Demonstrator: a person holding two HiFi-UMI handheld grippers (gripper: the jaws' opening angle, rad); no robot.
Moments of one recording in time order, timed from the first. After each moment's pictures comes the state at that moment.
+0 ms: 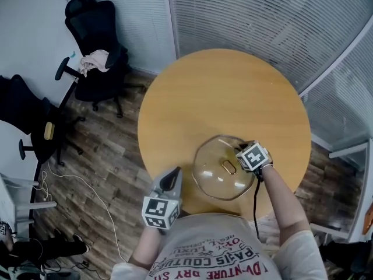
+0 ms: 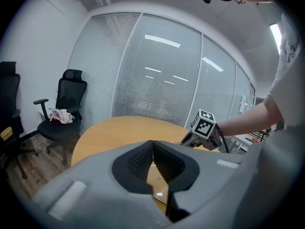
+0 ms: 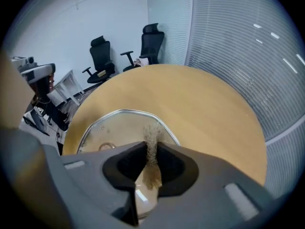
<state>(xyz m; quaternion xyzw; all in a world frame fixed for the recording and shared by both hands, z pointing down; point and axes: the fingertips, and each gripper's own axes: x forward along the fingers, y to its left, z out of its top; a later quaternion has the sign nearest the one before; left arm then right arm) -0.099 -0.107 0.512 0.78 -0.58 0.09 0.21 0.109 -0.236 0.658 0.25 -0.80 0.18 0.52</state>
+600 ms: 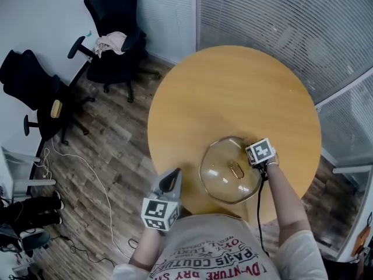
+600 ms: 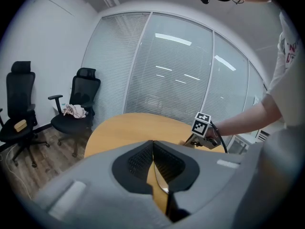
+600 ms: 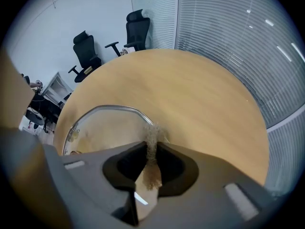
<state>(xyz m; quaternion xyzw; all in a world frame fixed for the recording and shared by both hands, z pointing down) -0.129 -0.094 0.533 0.74 -0.63 0.09 0.23 0.117 -0.273 0.706 0.28 -0.75 0.23 0.56</state>
